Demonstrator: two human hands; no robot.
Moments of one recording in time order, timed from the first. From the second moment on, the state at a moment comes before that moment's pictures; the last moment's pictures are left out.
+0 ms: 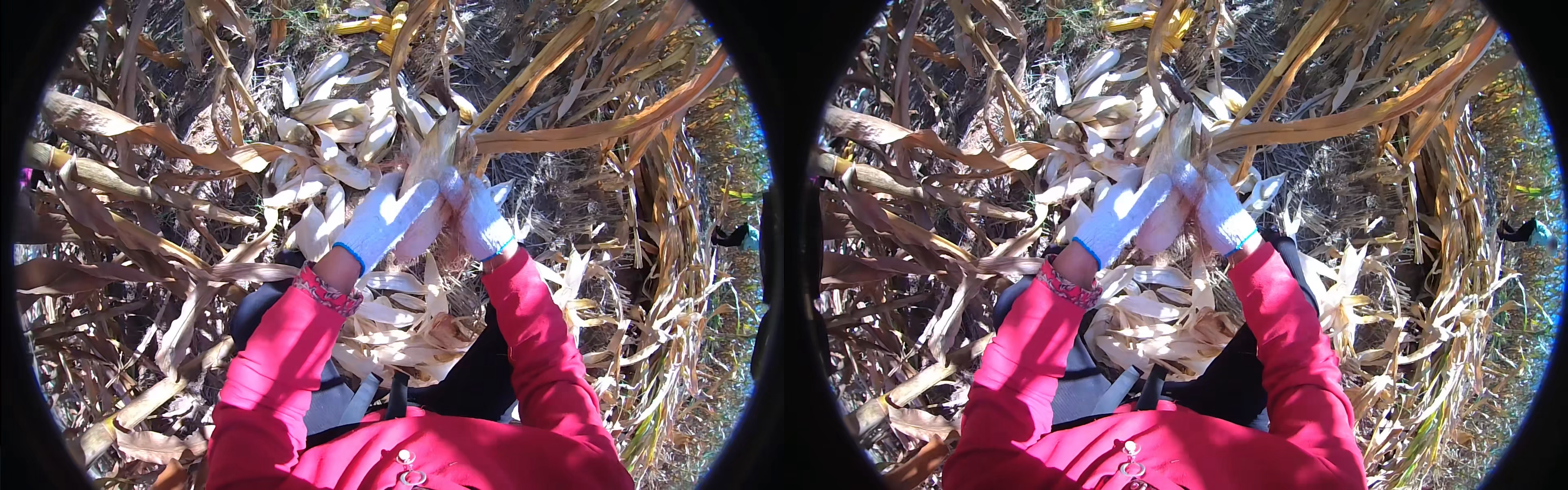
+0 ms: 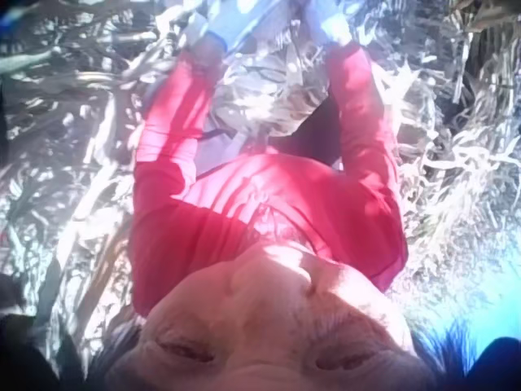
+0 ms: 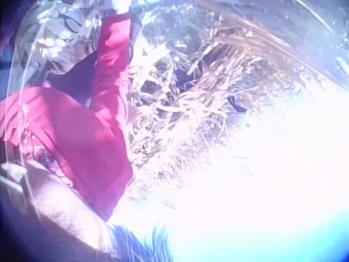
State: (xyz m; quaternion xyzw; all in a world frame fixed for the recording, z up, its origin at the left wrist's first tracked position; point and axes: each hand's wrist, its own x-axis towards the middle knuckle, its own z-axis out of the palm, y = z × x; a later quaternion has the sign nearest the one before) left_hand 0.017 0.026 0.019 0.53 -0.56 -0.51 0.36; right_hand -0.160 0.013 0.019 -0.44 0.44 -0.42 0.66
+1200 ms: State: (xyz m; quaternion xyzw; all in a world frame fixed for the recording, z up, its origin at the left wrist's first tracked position) left_hand -0.033 0.028 -0.039 0.44 -0.21 -0.66 0.57; right_hand -0.146 -0.023 -0.039 0.02 0.29 -0.63 0.72
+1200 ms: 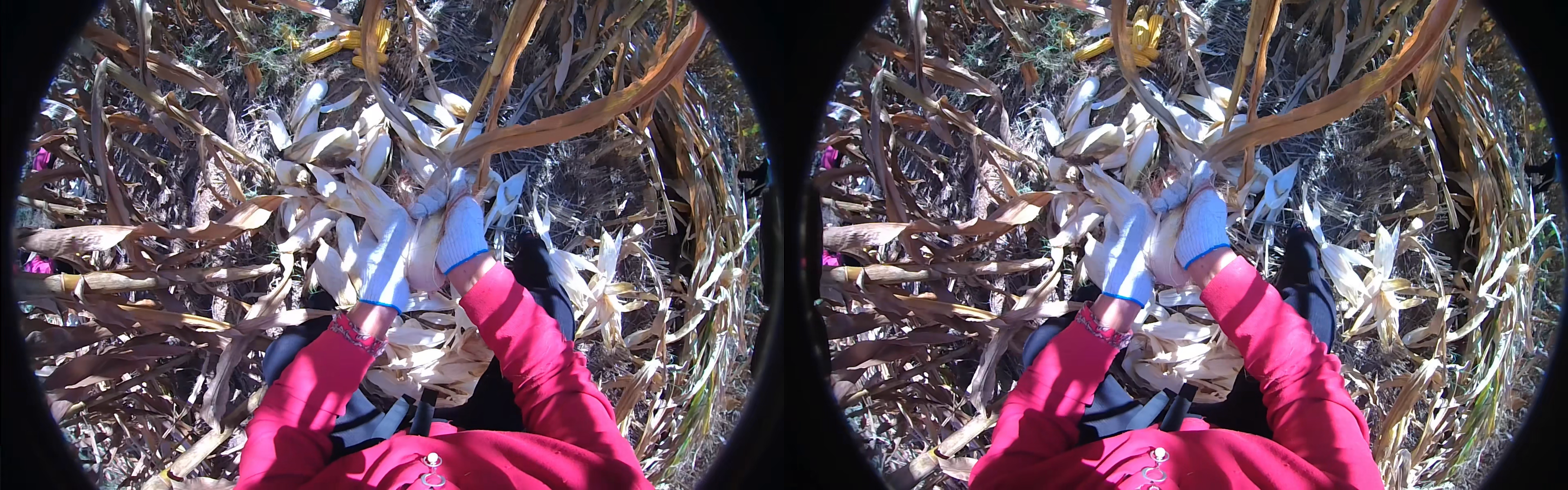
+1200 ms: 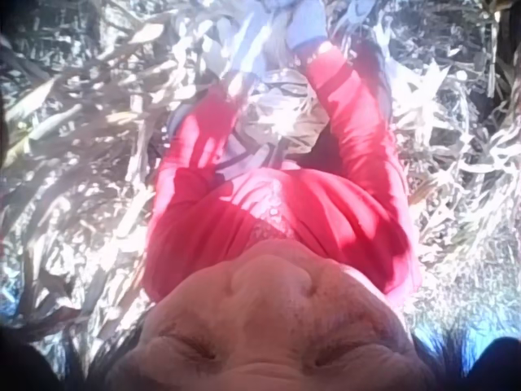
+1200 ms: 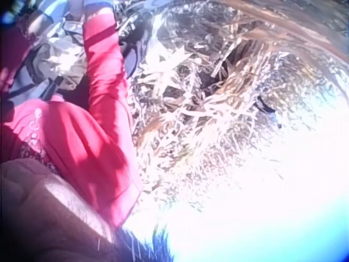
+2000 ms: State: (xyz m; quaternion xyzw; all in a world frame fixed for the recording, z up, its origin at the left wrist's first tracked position) left_hand 0.004 0.017 -0.032 0.55 -0.20 -0.64 0.50; right_hand -0.135 0.029 -0.026 -0.44 0.49 -0.31 0.69
